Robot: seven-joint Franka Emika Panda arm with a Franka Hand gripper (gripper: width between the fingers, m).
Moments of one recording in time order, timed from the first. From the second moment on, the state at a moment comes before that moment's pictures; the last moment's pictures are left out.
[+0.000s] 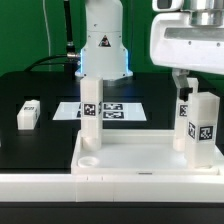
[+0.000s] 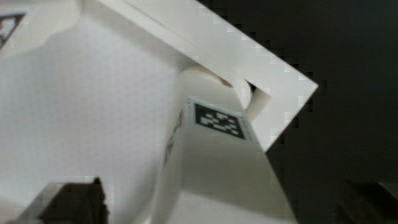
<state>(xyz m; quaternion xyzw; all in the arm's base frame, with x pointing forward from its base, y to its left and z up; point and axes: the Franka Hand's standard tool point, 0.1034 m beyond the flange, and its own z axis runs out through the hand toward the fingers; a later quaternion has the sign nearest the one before) 0.629 0.107 0.119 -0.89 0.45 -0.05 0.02</state>
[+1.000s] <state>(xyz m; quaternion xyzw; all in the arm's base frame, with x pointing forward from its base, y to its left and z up) 0.629 0.103 0.116 -0.99 0.13 -0.05 0.00</state>
